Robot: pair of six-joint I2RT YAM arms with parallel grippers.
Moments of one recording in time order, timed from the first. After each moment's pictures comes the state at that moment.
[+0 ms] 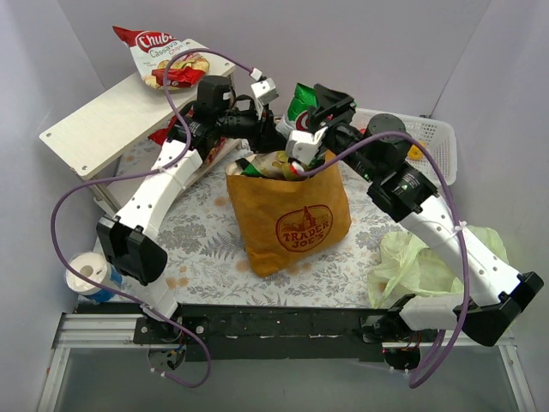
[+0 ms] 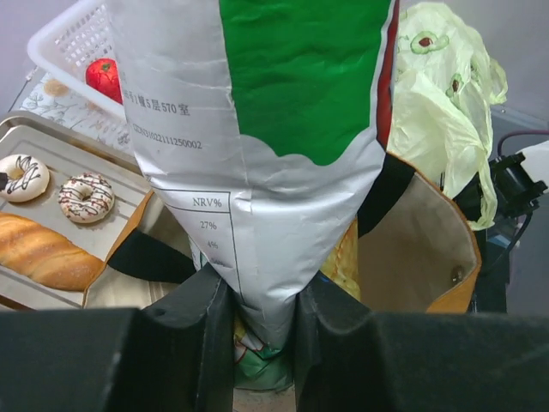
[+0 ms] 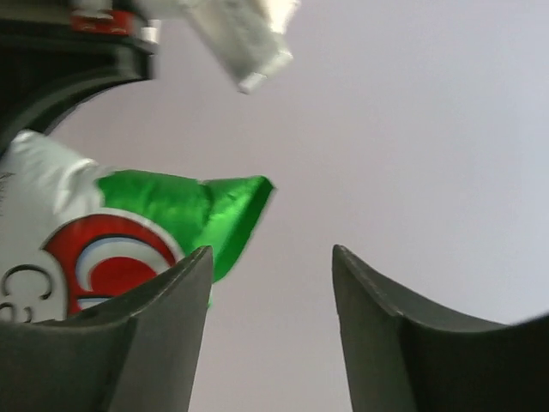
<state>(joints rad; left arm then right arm) -0.46 1.73 1.88 -0.56 0.88 0.16 0.73 1.26 1.46 -0.11 -0.06 -1.40</state>
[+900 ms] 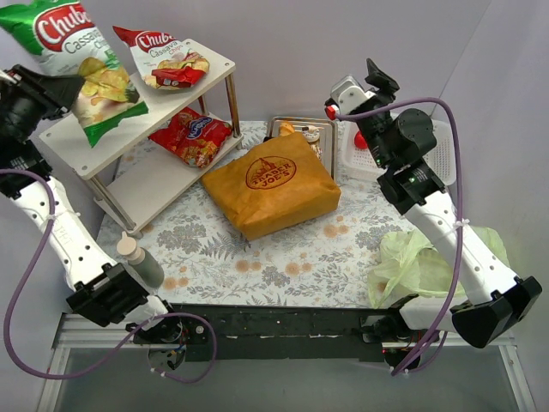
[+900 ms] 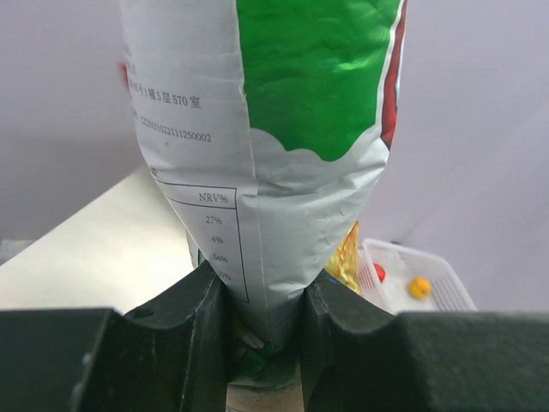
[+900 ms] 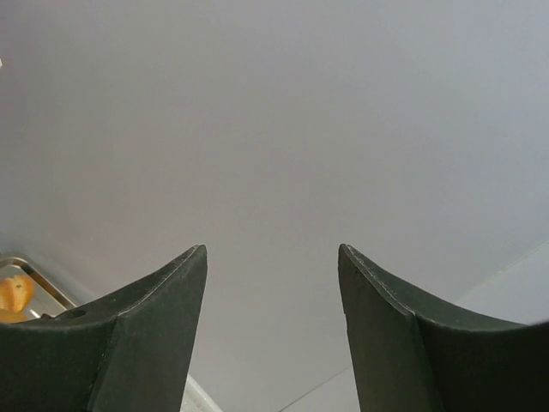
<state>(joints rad) 0.61 1.43 1.85 -0.14 0.96 -0.62 0.57 1.26 1.42 0.20 0.12 -0.90</state>
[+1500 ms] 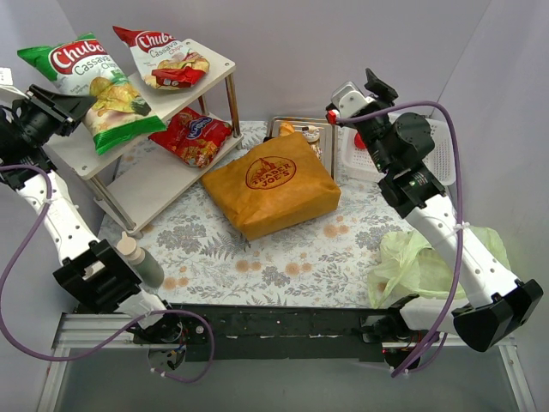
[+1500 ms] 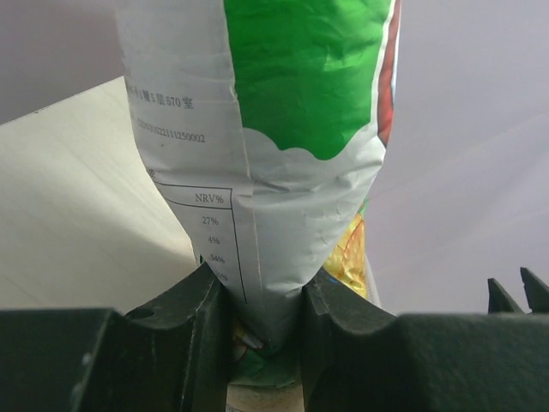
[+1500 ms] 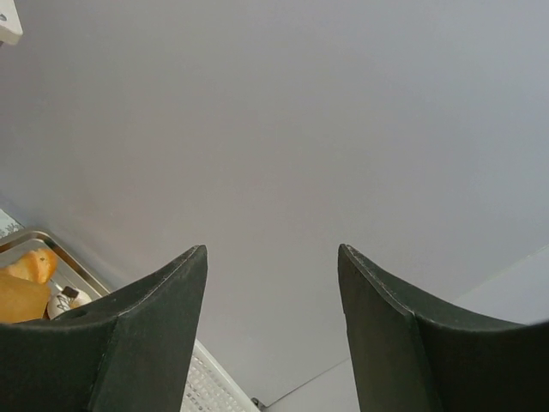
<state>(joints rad) 0.69 1.51 1.67 -0.08 1.04 -0.86 0.55 1.23 1.36 0.18 0.12 -0.86</state>
